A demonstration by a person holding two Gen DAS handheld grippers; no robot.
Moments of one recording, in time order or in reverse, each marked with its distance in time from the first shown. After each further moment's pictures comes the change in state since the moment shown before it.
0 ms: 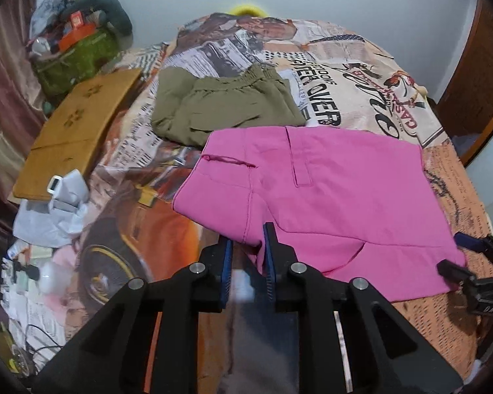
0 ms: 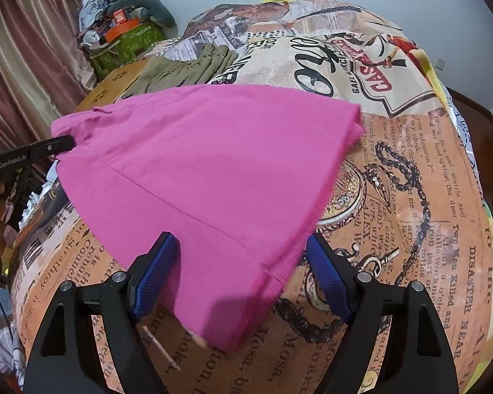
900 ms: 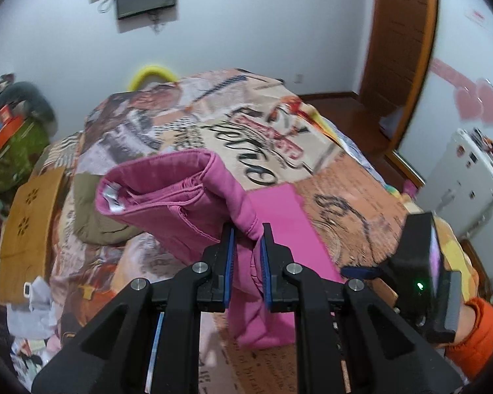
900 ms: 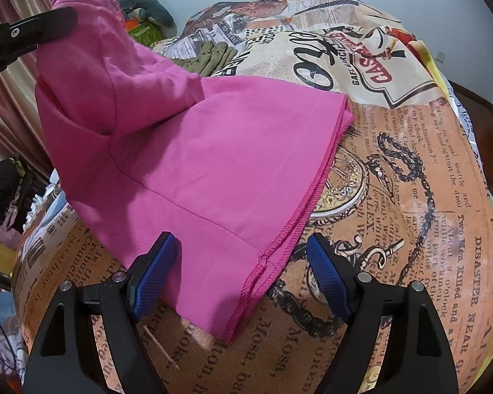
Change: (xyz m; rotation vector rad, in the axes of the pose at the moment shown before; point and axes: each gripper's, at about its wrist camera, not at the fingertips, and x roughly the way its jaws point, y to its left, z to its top) left arm -0.073 -0.138 0.045 0.317 -0.163 -0.248; right arm 0.002 -0.003 -0.004 0.031 0.006 0.025
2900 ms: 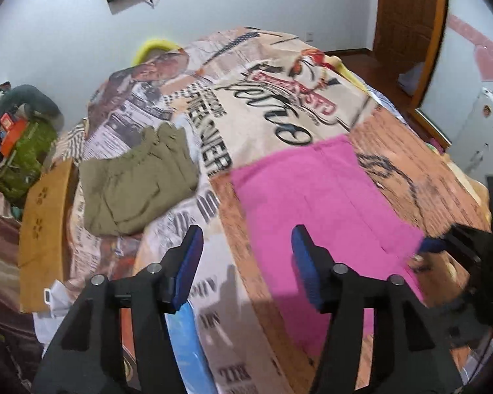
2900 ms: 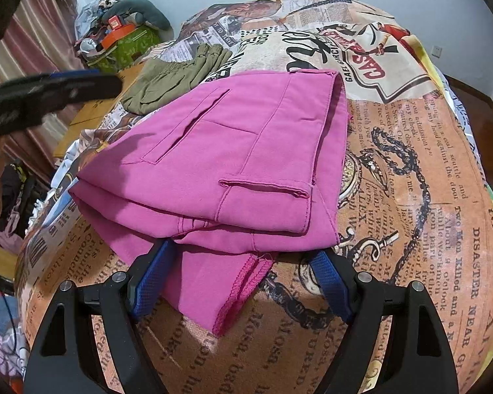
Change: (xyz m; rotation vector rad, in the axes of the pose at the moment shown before) left arm 0.062 0.031 -0.001 0.069 0.155 0.108; right arm -0.005 -0.007 -0.001 0.021 -0.007 0.002
